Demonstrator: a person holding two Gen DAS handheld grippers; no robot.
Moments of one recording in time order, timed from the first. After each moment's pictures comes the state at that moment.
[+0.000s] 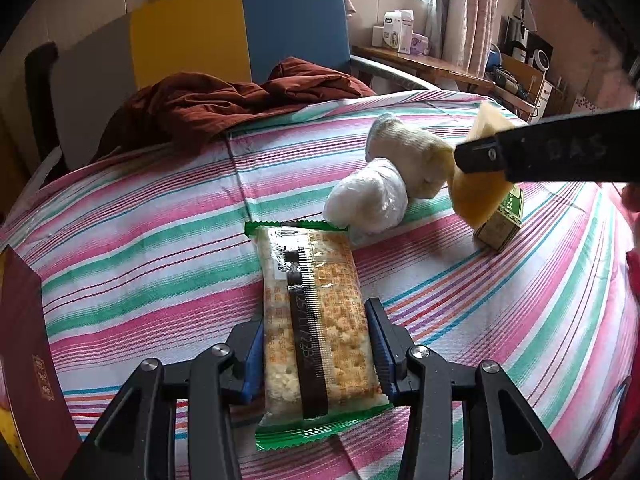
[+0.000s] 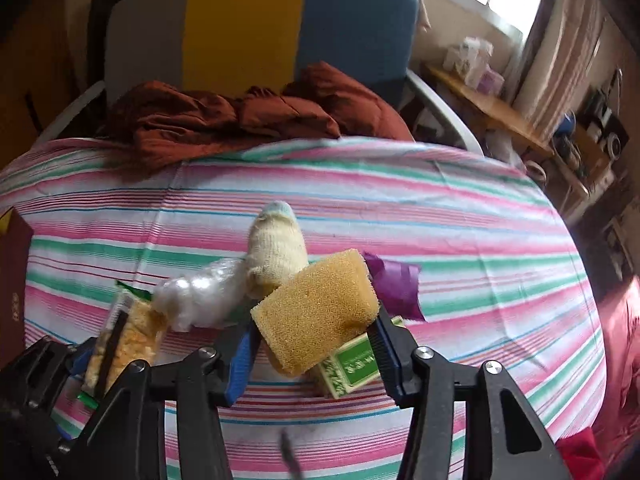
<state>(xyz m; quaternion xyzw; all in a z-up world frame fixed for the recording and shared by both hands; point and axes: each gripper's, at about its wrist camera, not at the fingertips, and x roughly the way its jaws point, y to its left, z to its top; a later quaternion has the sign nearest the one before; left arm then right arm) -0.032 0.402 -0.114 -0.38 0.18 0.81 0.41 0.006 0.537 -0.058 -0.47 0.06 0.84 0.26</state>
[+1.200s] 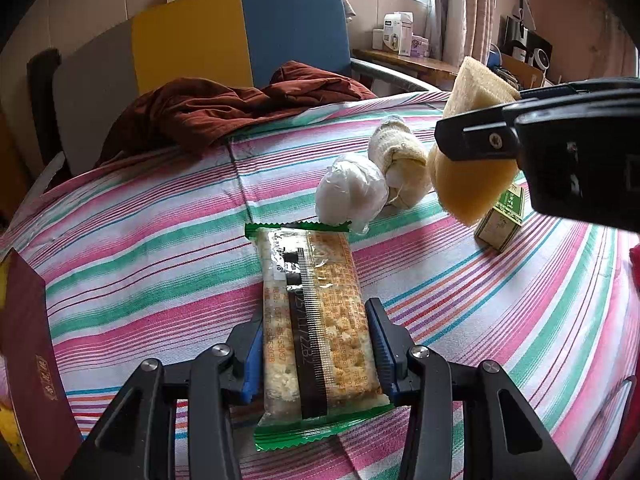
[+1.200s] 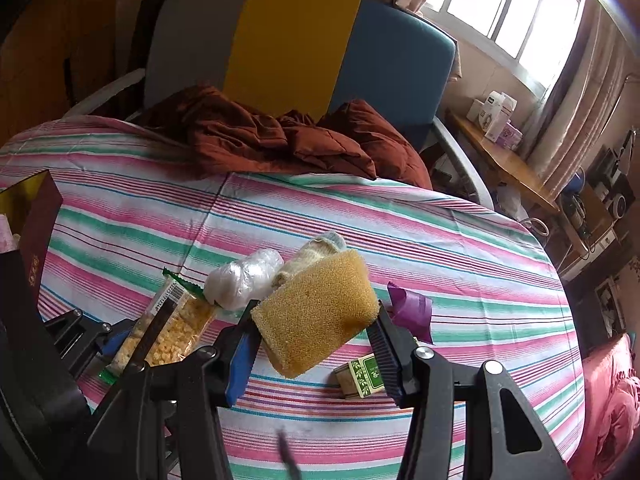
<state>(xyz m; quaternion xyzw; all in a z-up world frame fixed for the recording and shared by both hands) -0.031 0.403 -0.113 -0.37 0.19 0.82 0.40 0.002 0.494 -0.044 -0.45 -0.01 0.86 0.24</state>
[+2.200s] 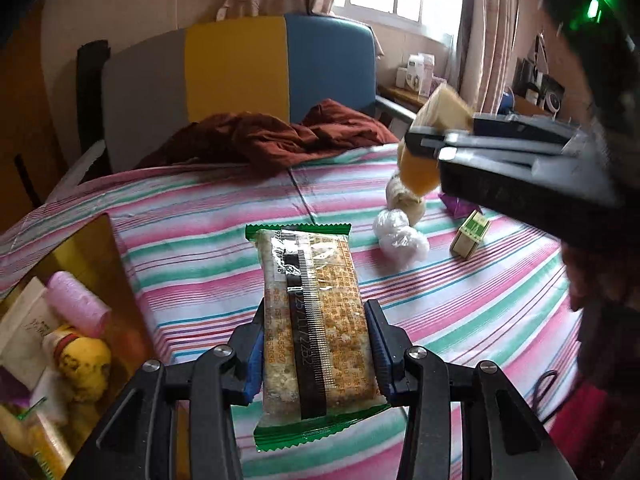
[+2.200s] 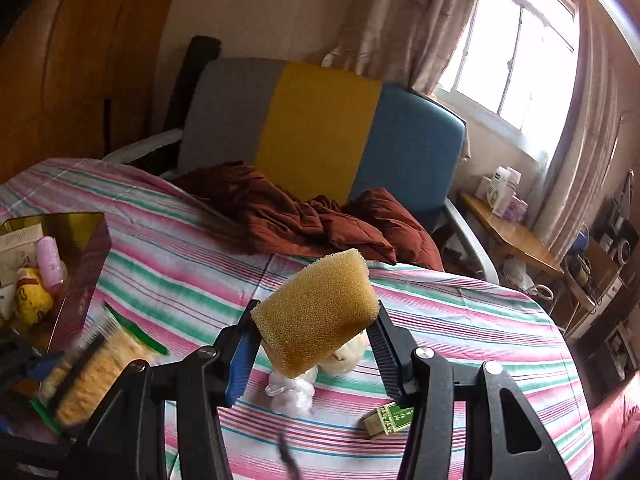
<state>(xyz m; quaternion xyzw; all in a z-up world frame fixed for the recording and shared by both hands) -0.002 0.304 -0.048 -0.35 0.12 0.84 0.38 0.017 0.439 -0.013 -0.32 -0.07 0.92 0.19</state>
